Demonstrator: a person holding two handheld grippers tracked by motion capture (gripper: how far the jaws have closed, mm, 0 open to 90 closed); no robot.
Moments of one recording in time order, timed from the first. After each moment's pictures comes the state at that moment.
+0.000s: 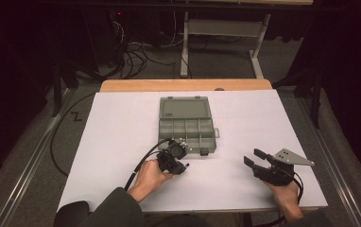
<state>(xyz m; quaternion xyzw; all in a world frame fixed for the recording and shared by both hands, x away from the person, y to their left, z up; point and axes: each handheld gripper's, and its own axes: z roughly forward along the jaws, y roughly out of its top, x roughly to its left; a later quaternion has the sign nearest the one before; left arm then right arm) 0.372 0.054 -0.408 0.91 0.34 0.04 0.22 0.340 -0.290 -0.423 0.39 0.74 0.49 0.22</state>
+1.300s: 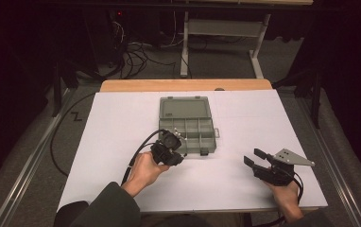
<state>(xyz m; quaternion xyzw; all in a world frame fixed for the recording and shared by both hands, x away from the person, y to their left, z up) 0.379 0.070 -0.375 0.90 0.35 0.06 0.26 0.340 -0.290 -0.423 0.39 0.74 0.50 0.22</state>
